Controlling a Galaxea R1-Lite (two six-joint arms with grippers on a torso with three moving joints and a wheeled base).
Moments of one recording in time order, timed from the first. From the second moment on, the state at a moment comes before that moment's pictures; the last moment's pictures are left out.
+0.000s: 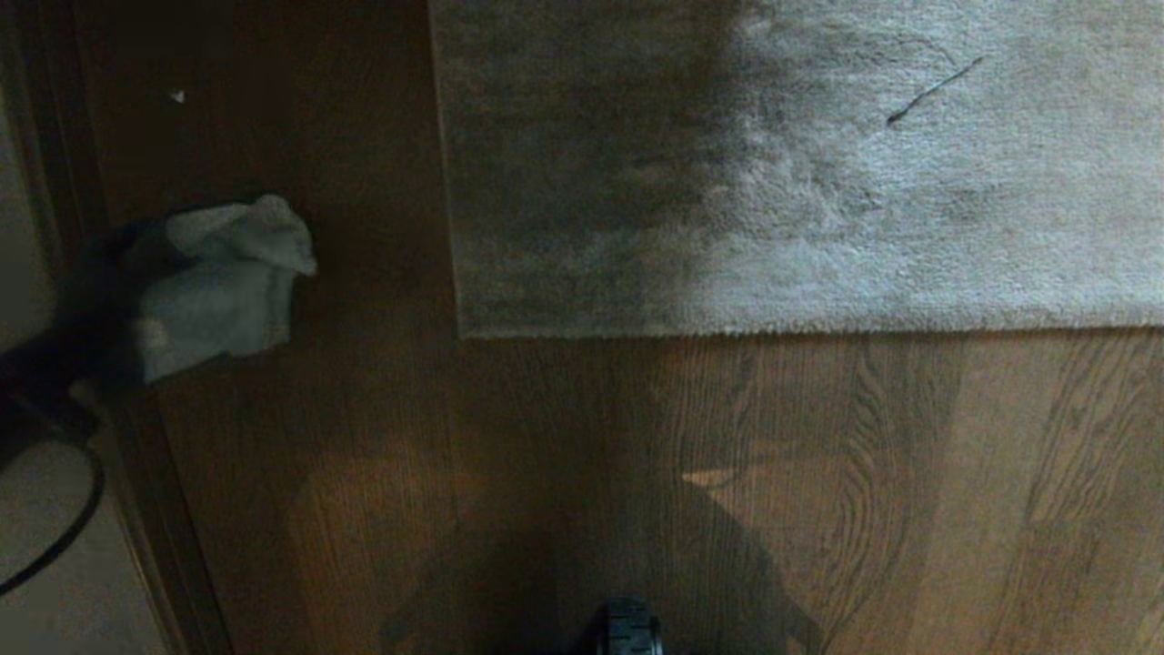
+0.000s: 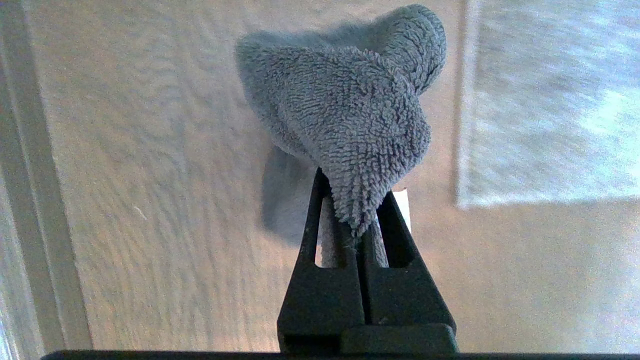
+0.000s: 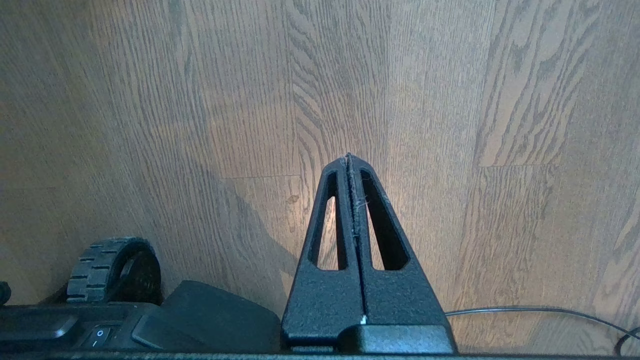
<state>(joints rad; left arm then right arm) 0.40 1.30 -0.25 -1.30 -0.53 -0.19 0.00 0.00 0.00 0.00 -0.02 0.03</state>
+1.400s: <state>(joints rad) 0.13 0.49 -0.20 -0.33 -0.30 -0.15 0.00 0.00 0.00 0.00 -0.02 0.03</state>
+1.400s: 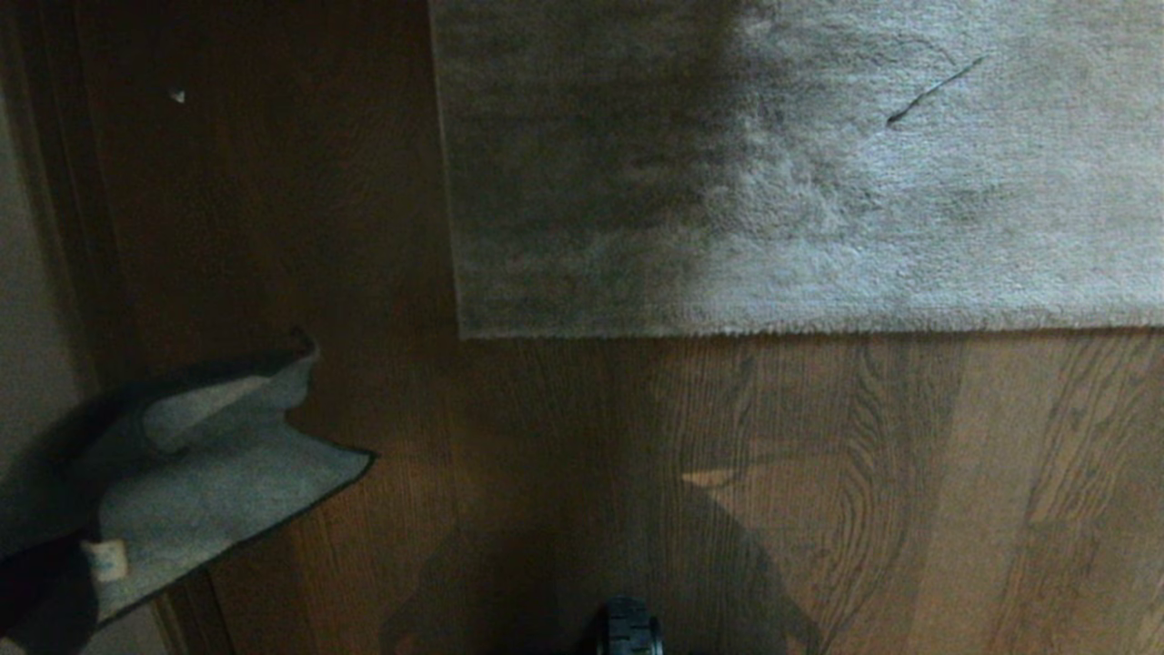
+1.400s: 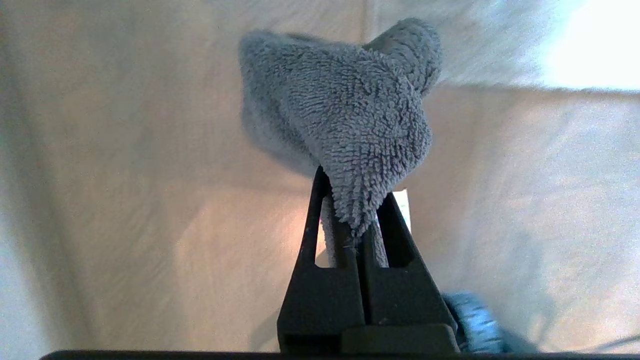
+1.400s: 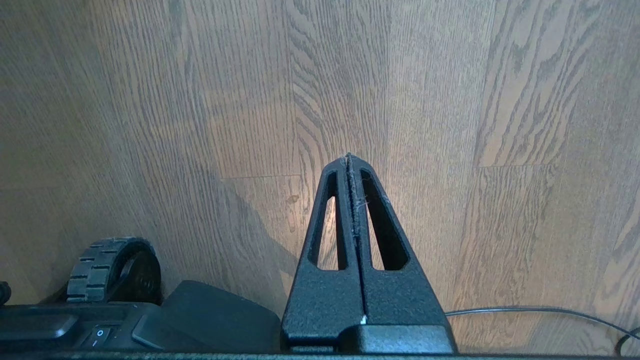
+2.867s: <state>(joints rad) -0.01 0.00 0.00 -0.01 0.01 -0.03 0.00 0.00 0.00 0.00 -0.02 0.03</state>
